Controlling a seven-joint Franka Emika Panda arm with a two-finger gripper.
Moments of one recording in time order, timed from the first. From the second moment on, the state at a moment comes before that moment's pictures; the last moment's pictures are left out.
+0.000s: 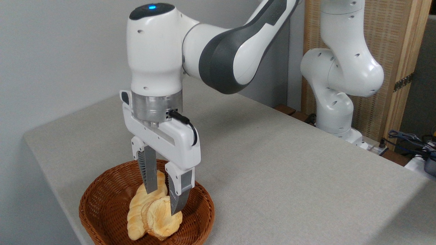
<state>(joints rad) -0.01 0.11 0.04 -1.86 -0.05 2.16 0.76</state>
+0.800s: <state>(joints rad) -0.02 0.18 0.03 -1.86 0.03 2.18 0.76</state>
